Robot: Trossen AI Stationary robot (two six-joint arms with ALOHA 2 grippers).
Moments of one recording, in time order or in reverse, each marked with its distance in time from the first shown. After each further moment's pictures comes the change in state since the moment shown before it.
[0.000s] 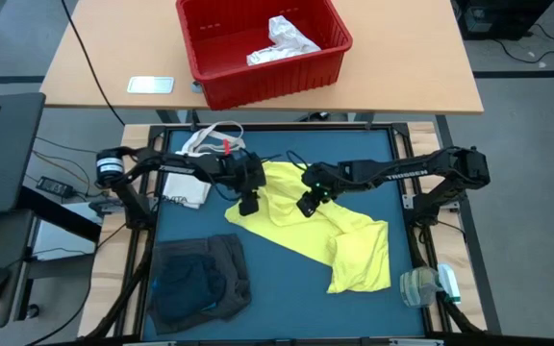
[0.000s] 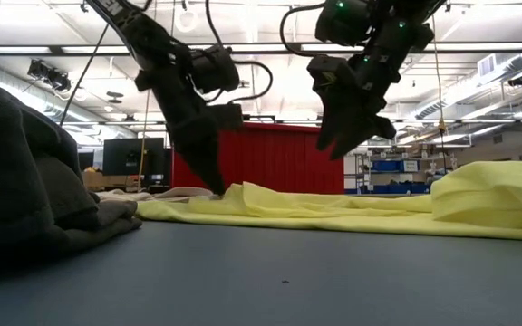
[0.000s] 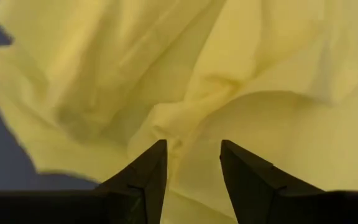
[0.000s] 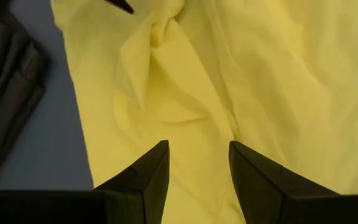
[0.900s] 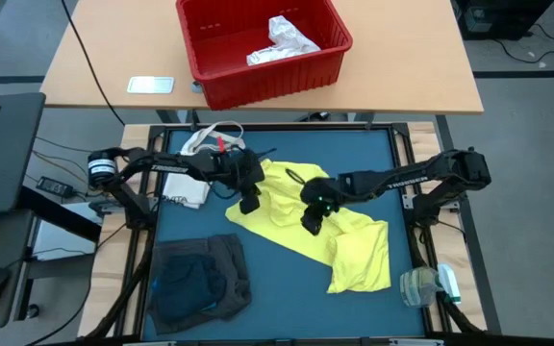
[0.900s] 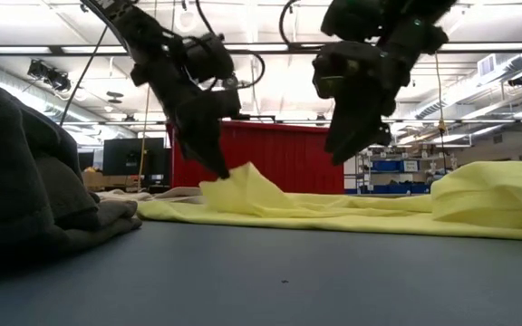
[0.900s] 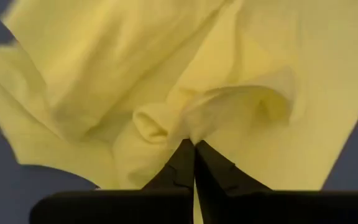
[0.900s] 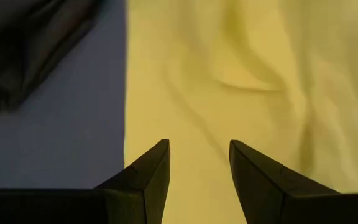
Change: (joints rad) left arm 0.013 -0.071 -0.021 0.034 0.079 -0.115; right arm 0.097 0.000 -0.075 0.126 -0.100 -0.166
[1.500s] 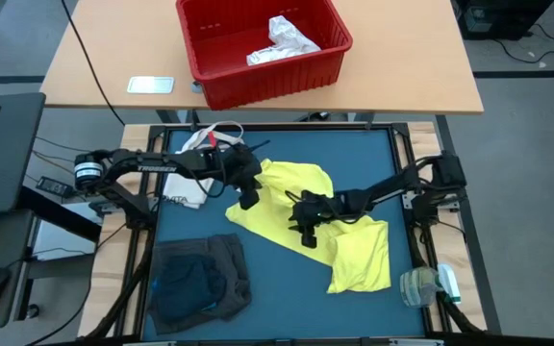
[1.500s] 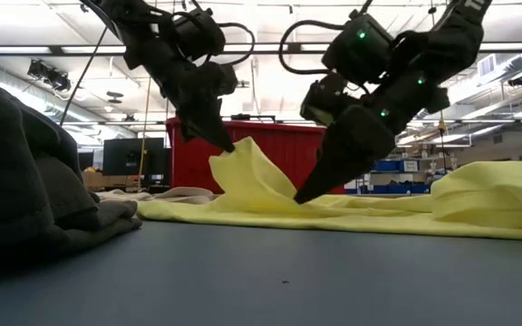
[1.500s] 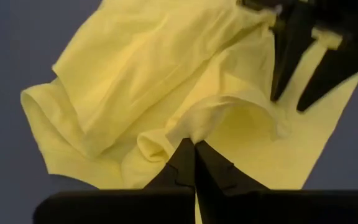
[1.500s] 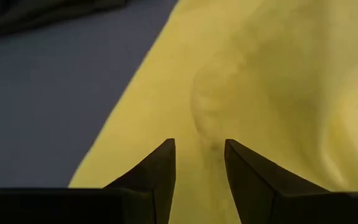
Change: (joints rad) left arm -0.003 -0.106 0.001 0.013 -0.031 -0.067; right arm 0.052 0.211 -0.177 0.609 0.083 -0.411
